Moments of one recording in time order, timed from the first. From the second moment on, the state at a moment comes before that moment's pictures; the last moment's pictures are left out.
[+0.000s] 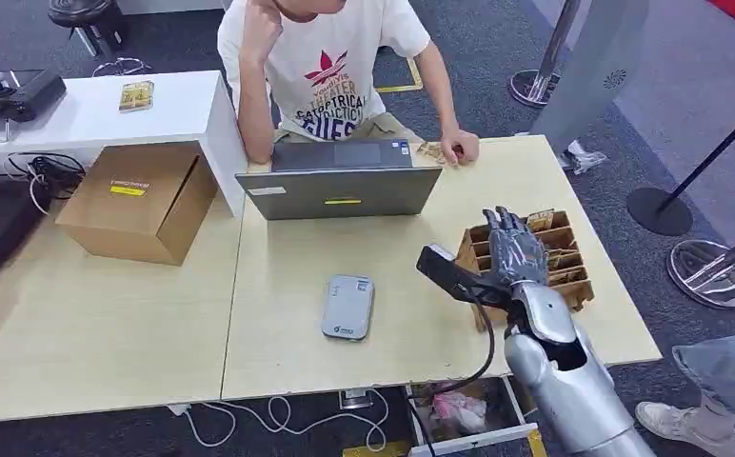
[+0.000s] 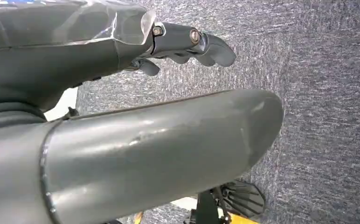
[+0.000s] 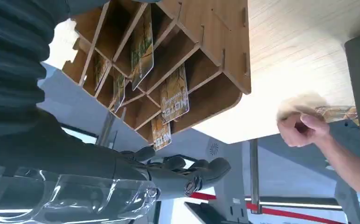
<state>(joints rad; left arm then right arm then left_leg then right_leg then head) -0.16 -0.12 0.71 -0.22 -0.59 0.34 -0.02 -0.32 -0.23 0.34 -1.30 1.03 0.14 0.39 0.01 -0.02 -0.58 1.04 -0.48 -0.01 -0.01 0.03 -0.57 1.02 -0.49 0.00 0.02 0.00</state>
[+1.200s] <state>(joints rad) -0.16 -0.12 0.71 -0.22 -0.58 0.34 -0.02 -0.25 -0.23 0.26 -1.31 0.97 0.19 0.33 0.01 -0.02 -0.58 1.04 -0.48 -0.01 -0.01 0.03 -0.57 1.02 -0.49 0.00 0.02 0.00</state>
